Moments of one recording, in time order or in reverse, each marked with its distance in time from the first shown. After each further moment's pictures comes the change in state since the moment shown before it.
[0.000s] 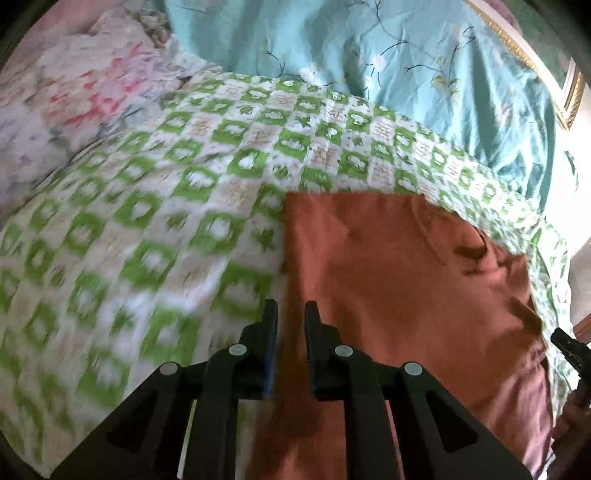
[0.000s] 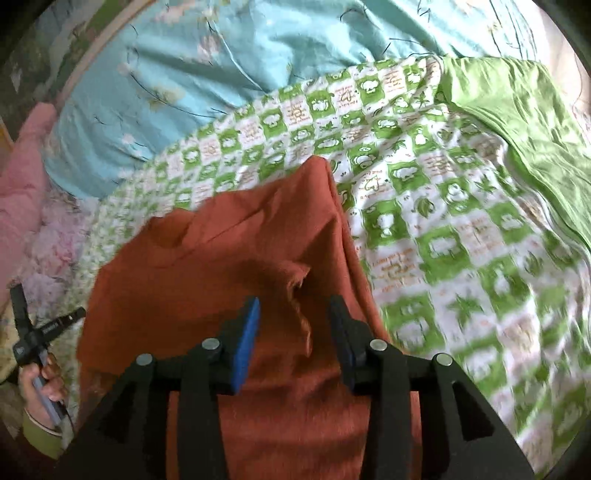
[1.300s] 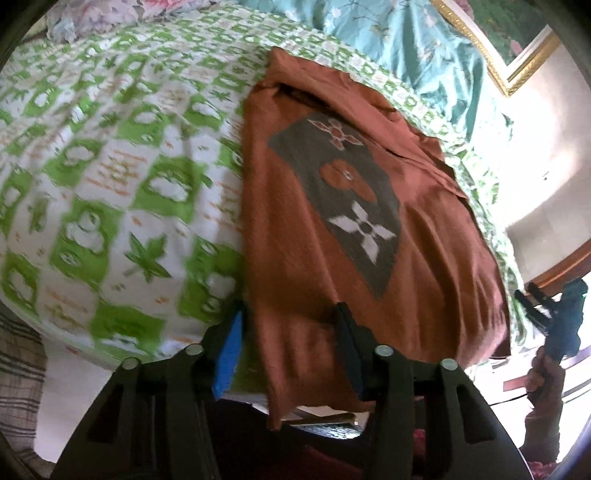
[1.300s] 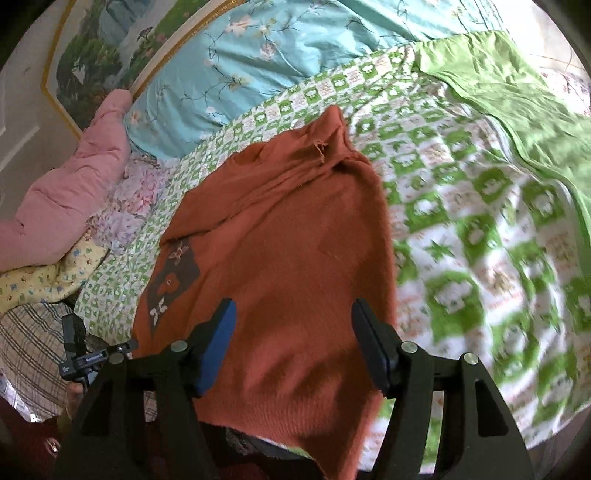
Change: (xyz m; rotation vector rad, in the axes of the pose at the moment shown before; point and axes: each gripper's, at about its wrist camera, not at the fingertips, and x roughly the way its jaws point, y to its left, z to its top) left arm -0.138 0.013 -0.263 -0.069 0.161 -0.250; right arm -0.167 -0.039 -0.169 -0.021 0.032 0.205
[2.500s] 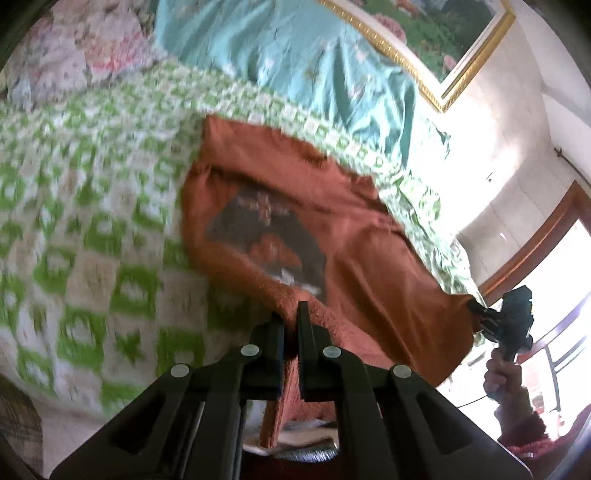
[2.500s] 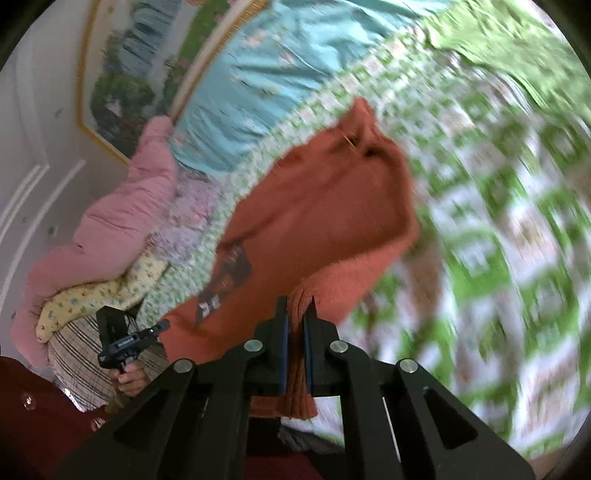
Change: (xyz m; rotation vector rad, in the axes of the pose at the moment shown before) left arm -0.053 -0.022 0.043 0.149 -0.176 -0.163; right arm -0.005 -0.024 -0.014 0.081 -0.053 0.297
